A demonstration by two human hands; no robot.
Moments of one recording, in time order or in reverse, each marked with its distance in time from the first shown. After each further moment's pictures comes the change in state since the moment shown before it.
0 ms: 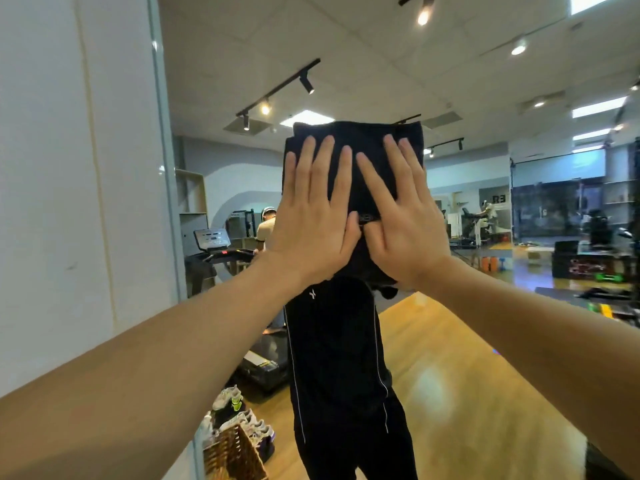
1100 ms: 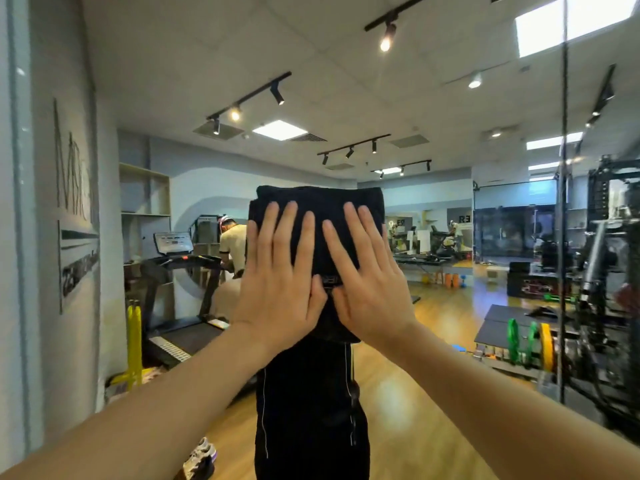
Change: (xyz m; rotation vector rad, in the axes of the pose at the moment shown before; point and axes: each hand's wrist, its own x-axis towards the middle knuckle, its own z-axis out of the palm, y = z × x) left_hand -0.004 0.142 0.033 -0.097 0.002 -0.105; right_hand -0.088 0.106 -0.047 -0.074 -0.073 -0.095
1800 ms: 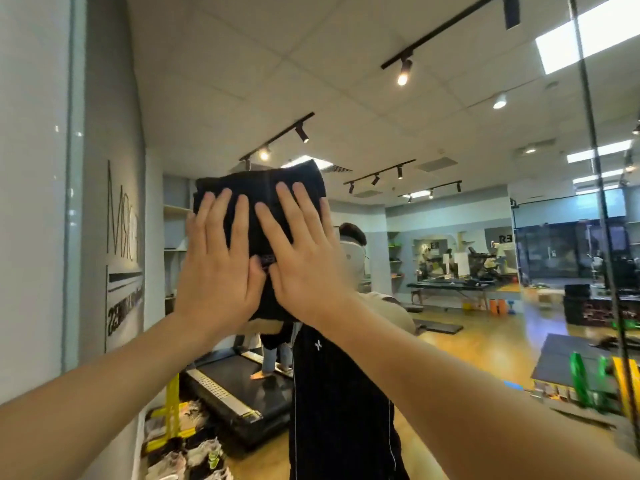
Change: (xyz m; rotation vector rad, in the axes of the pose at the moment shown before) left_hand 0.049 -0.092 -0.041 0.077 0.078 -0.135; right_hand 0.120 -0.049 0.018 0.071 0.073 -0.037
